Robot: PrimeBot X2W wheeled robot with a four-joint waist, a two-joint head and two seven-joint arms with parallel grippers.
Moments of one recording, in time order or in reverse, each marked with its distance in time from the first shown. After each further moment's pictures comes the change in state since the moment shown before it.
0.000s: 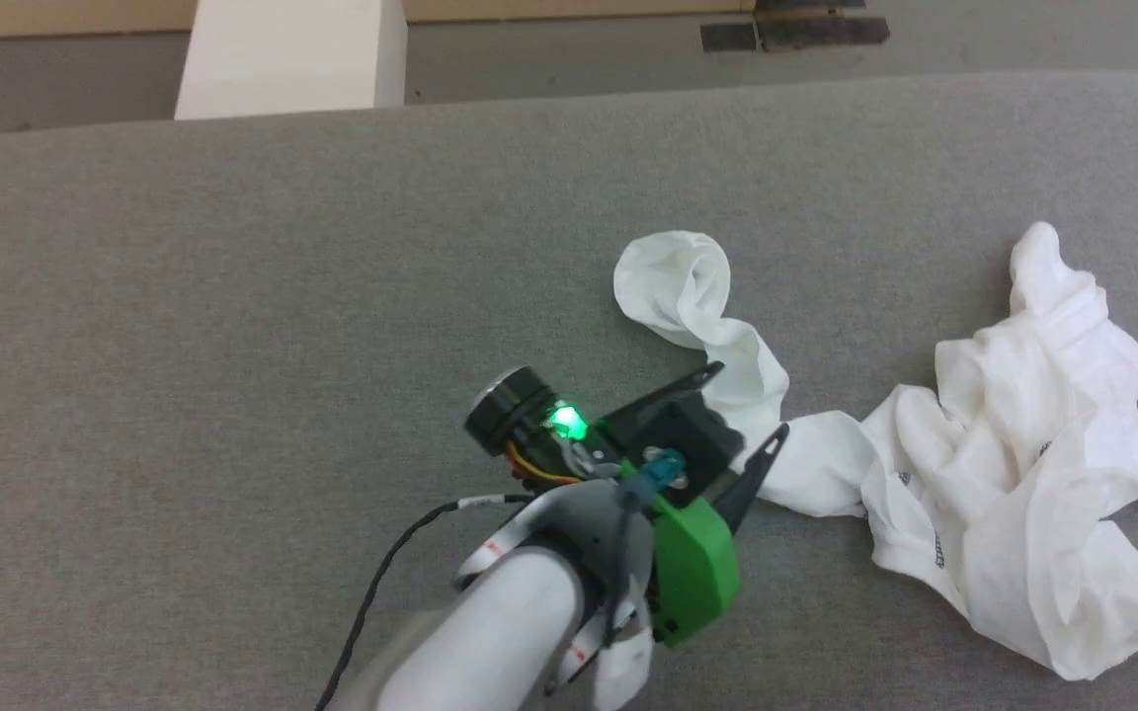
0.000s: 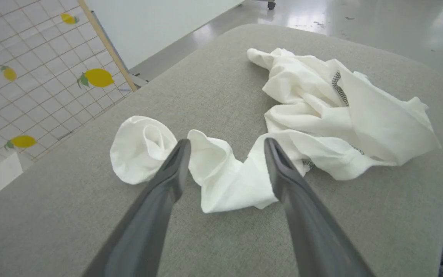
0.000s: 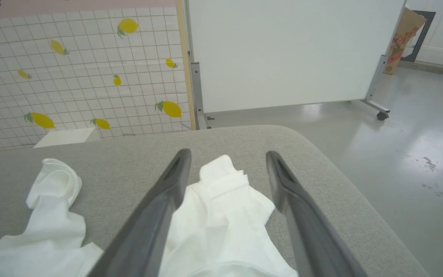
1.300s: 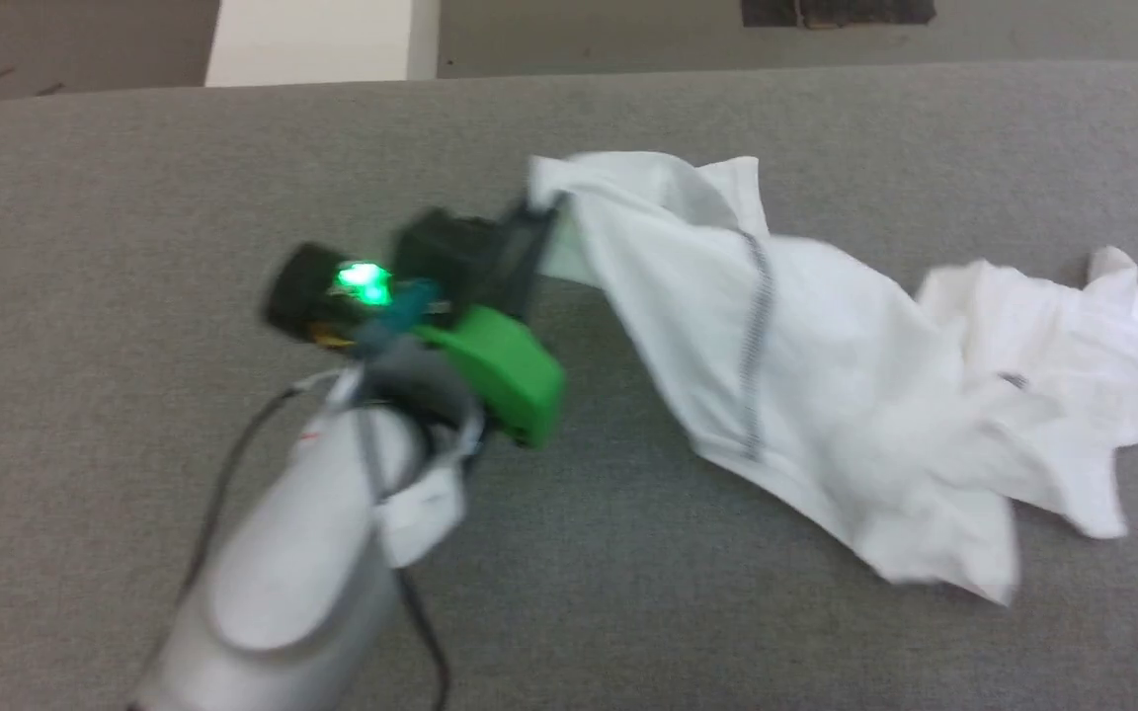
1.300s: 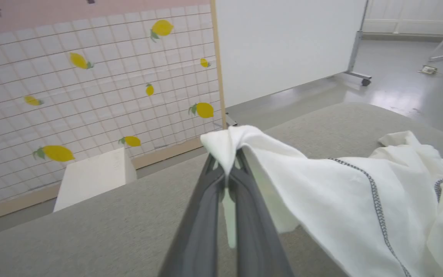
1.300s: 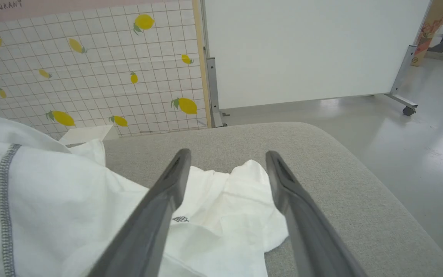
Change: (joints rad) left arm -0.181 0.125 0.128 0.089 -0.193 0.190 -0.199; right arm -0.019 0.000 0.013 -0.010 0.035 0.000 0.021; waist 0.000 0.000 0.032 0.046
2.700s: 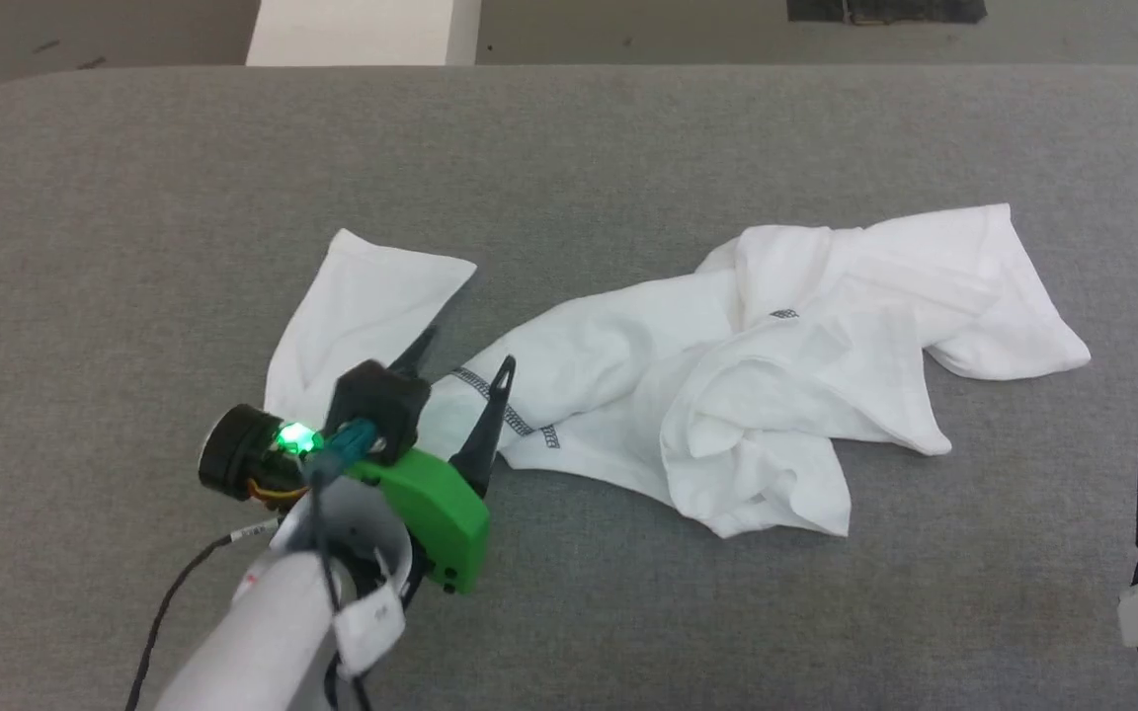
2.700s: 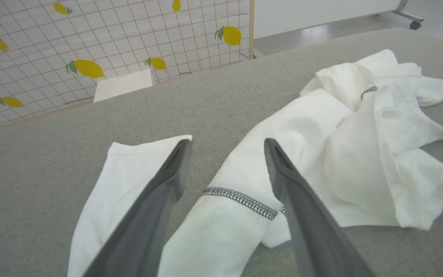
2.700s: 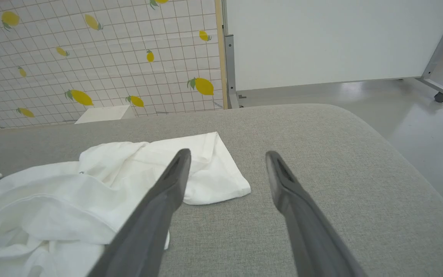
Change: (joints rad) left arm 0.282 0.155 0.022 -0.171 -0.021 0.058 0.085; right arm 0.028 0.000 0.027 0.000 0.007 0.000 0.037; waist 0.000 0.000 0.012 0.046
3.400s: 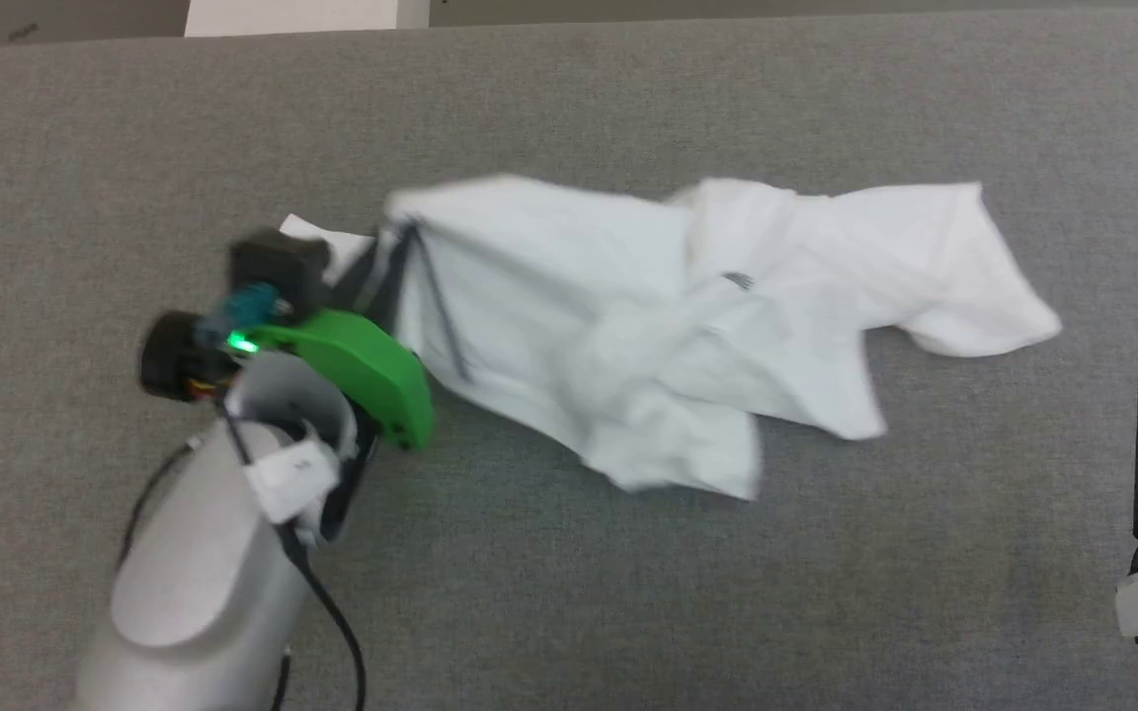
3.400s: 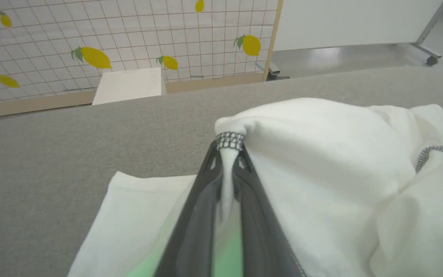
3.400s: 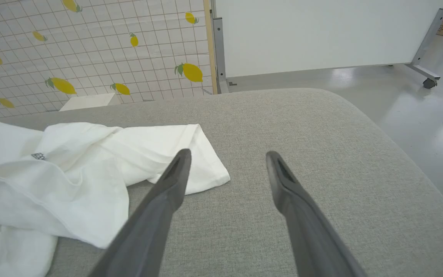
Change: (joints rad) left arm -0.194 -0.052 0.112 0.233 -0.109 -0.022 -0.050; right arm -0.019 0.000 0.003 0.001 -0.005 0.000 0.014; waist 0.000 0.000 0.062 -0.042
